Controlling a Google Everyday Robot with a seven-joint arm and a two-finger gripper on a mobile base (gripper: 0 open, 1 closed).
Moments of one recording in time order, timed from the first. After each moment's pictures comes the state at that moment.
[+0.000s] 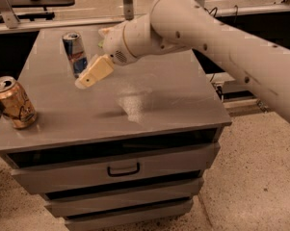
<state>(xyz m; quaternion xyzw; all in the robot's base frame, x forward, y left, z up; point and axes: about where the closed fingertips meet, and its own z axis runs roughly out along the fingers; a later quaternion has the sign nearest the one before) 0.625 0.137 0.926 -0.58 0.63 0.23 0.47</state>
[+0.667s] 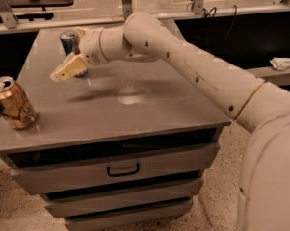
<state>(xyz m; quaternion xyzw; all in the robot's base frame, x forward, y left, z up) 0.678 0.227 0.910 -0.57 0.56 0.30 0.53</state>
